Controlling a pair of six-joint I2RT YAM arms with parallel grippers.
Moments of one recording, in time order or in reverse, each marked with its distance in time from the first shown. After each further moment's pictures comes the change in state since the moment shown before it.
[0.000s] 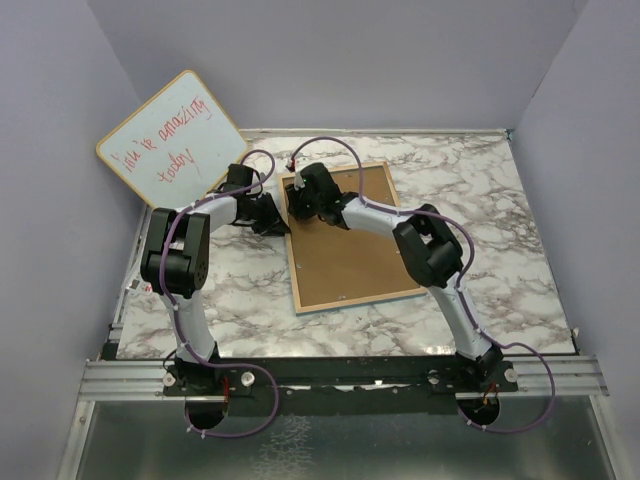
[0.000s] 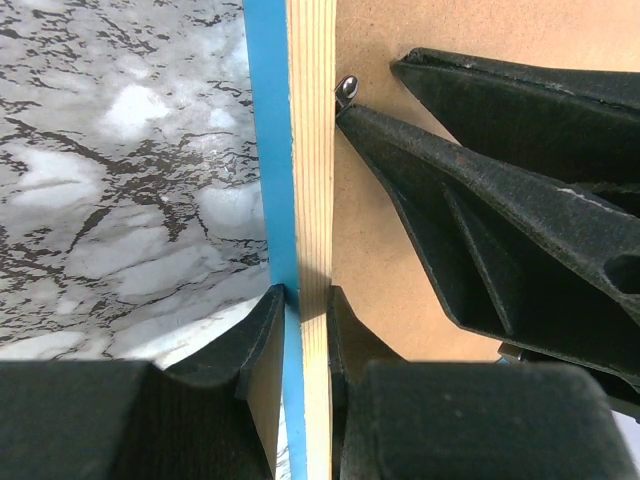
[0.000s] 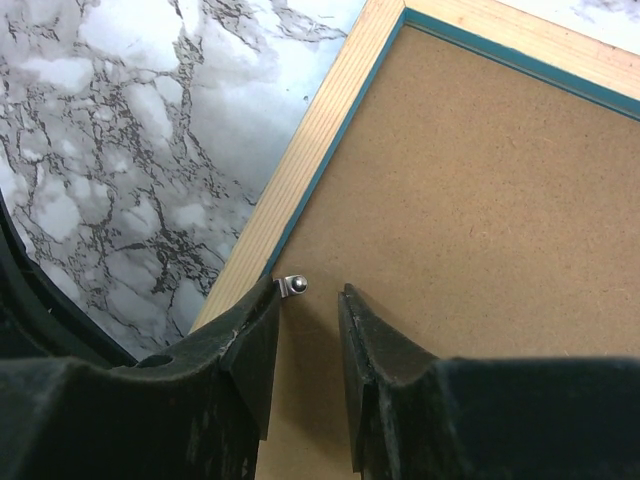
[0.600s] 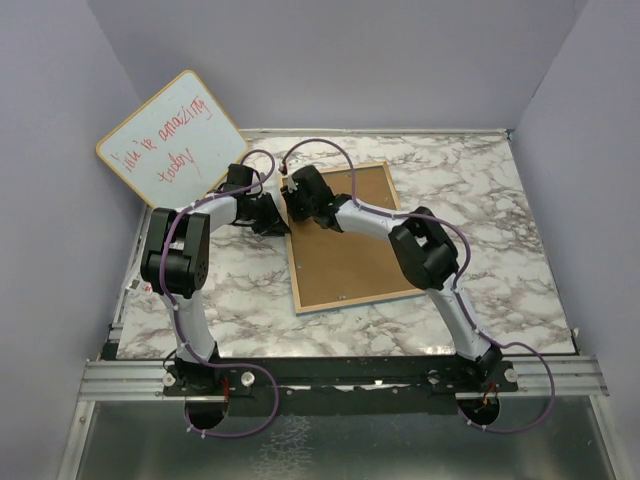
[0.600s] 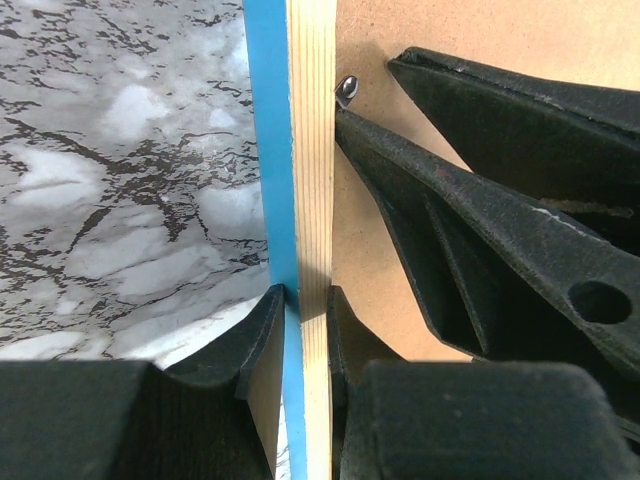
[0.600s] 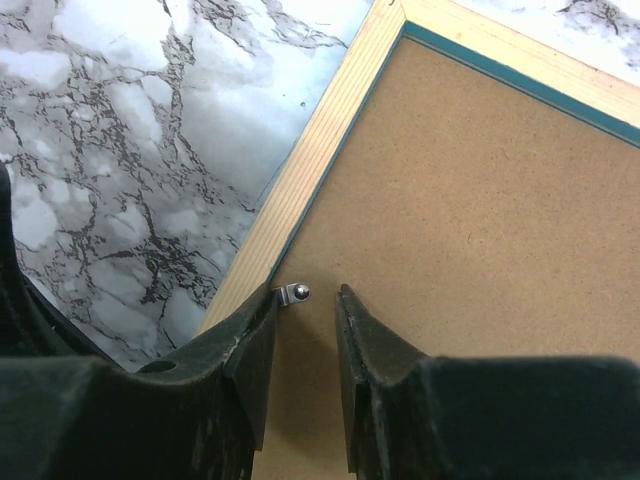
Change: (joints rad) left arm 0.000 0.000 0.000 0.000 0.001 0.000; right arm 0.034 0.017 0.037 -0.032 0.093 -0.053
